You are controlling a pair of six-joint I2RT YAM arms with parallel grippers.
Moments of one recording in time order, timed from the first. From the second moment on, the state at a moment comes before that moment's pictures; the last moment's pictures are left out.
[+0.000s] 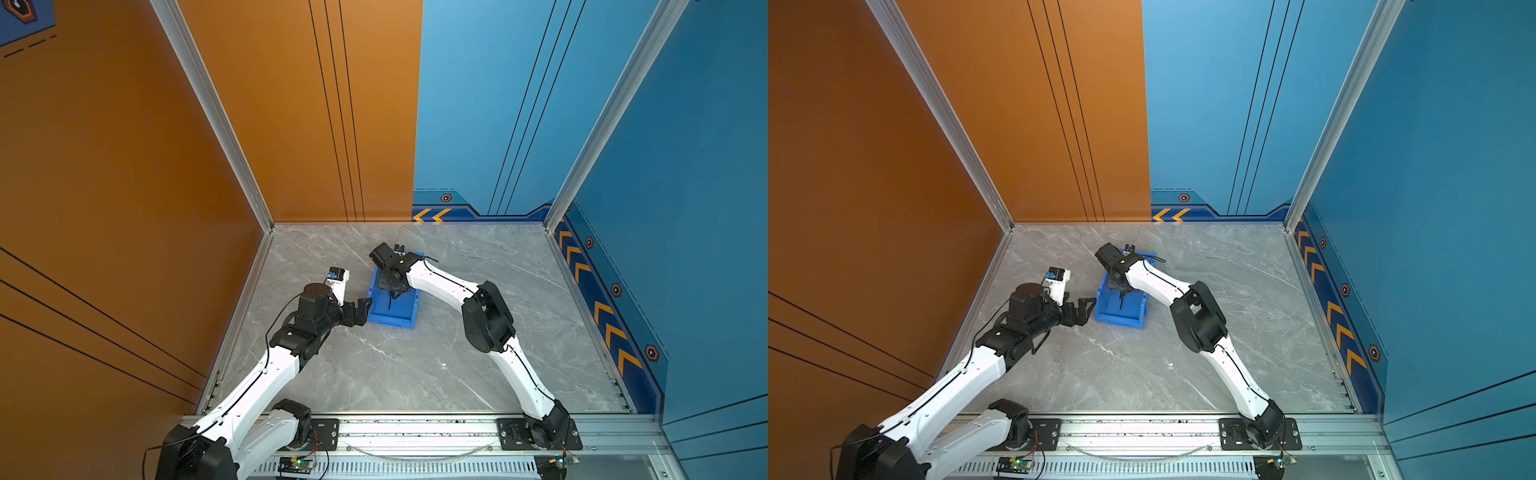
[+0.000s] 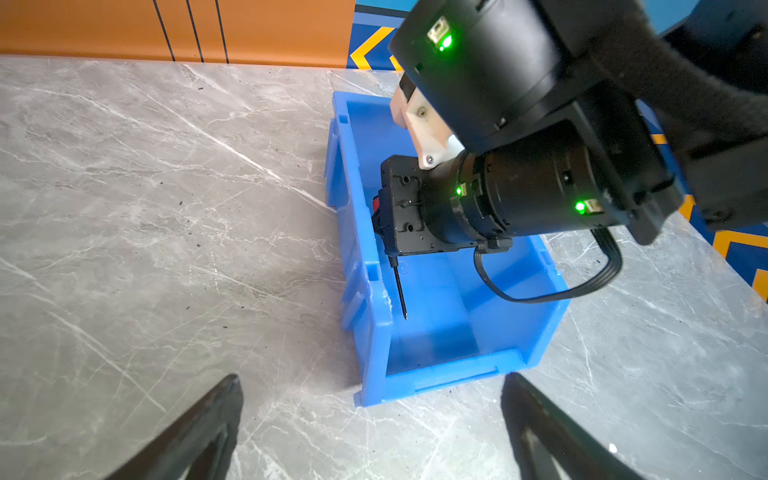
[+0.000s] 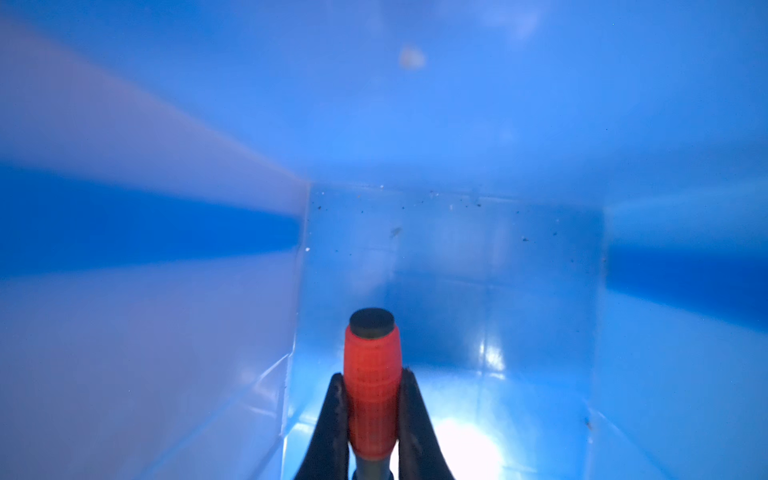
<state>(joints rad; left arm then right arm) -0.33 0.97 0.59 -0.13 0.16 -0.21 0.77 2.44 2.14 -0.82 0.25 0.84</state>
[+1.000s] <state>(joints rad) -0.33 0.89 0.57 -0.14 0.04 -0.22 0.88 2.11 2.06 -0.83 0.33 0.66</state>
